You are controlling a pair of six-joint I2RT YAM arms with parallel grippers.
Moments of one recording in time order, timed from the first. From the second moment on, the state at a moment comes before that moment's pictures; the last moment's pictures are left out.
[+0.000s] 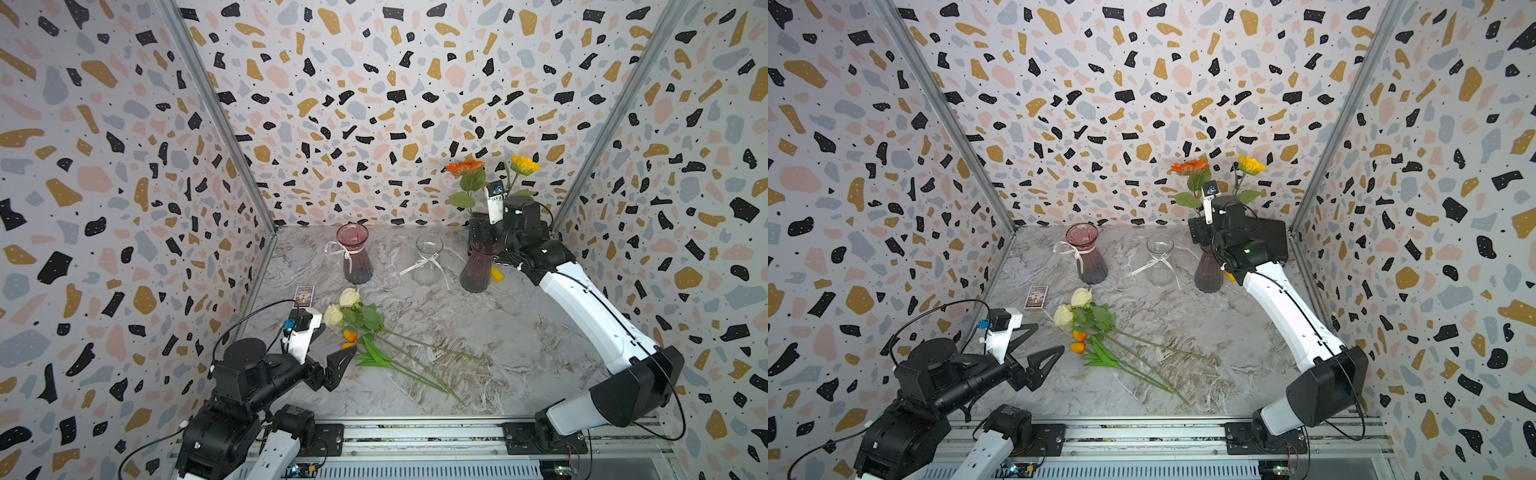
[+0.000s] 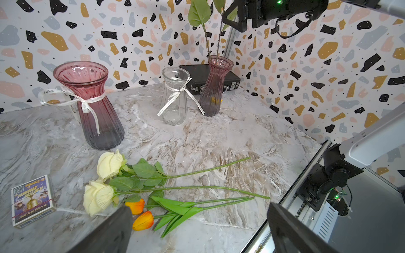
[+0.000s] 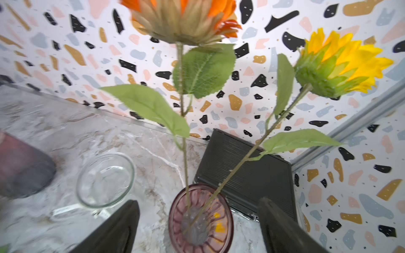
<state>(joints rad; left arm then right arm) -0.27 0.36 0.92 -0.92 0.46 -0.03 0.46 1.47 1.55 -0.47 0.25 -0.12</state>
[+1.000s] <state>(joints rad) -0.27 0.40 1.15 -1.03 0.47 -0.01 1.00 2.10 1.82 -0.97 -0.15 -0.07</state>
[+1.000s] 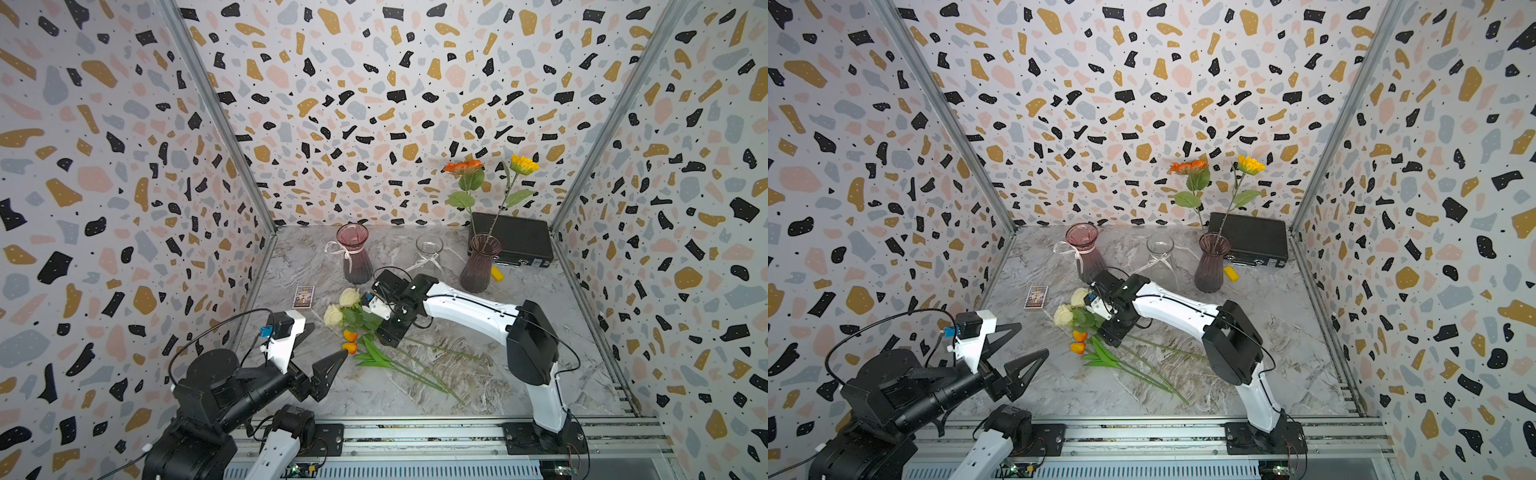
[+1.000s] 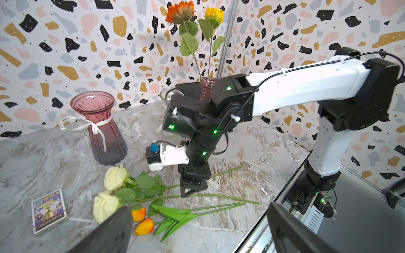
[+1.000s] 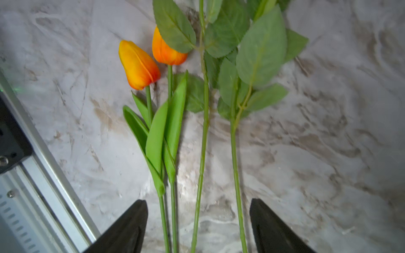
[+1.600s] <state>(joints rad) -0.27 0.40 1.13 -1.04 0.47 0.01 1.00 2.51 2.27 -1.11 0.08 -0.17</state>
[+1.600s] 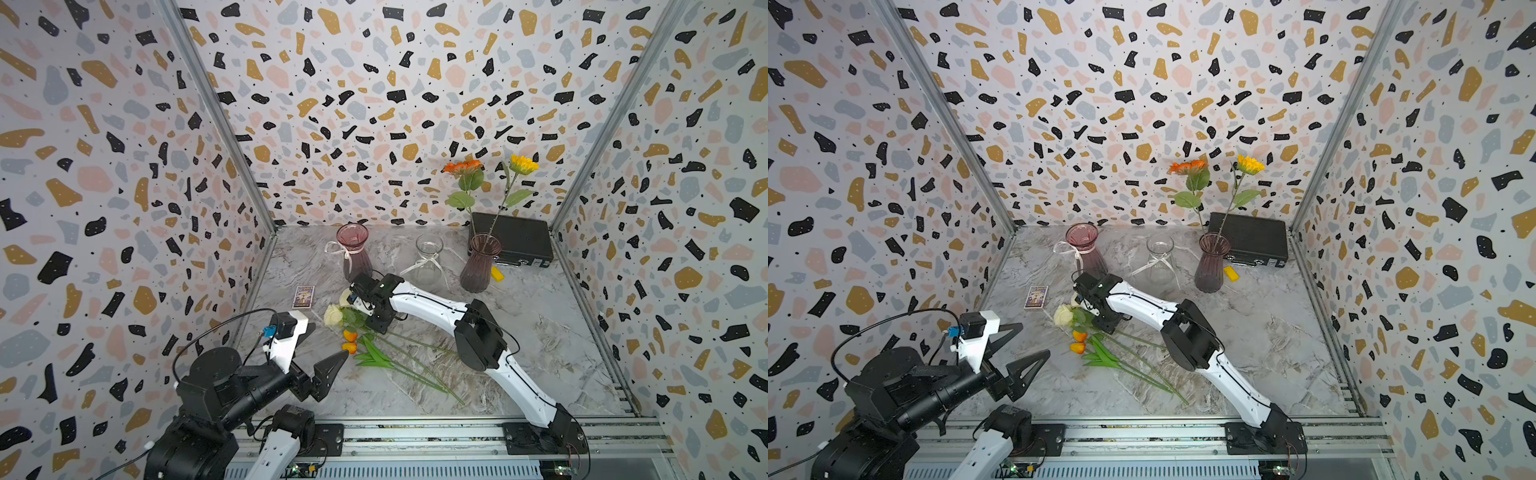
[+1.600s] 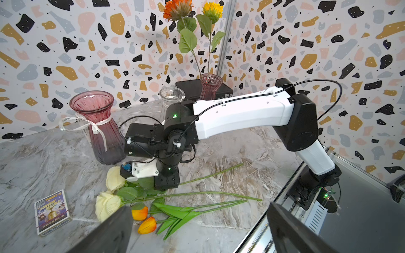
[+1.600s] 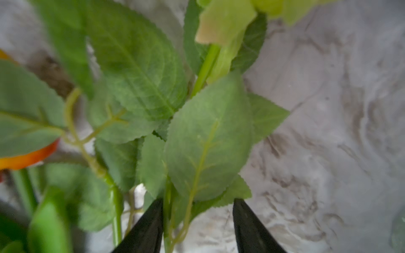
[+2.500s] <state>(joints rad) -0.27 0.41 1.12 -1.04 0.48 0.04 1.00 2.45 2.22 -1.13 0.11 -0.16</state>
